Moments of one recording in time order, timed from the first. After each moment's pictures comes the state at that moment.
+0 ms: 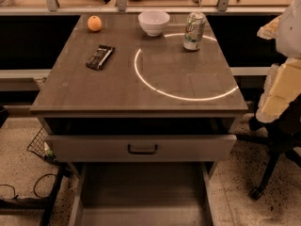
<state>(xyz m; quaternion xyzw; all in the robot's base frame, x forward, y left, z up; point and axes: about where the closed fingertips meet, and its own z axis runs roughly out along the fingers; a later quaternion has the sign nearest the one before) 0.438 -0.214 0.985 -0.60 0.78 -0.05 0.17</state>
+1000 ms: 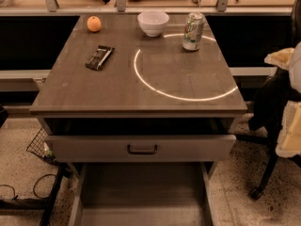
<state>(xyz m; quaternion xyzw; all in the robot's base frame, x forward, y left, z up) 0.400 -0.235 0.951 -0.63 0.76 -0.06 0.15</state>
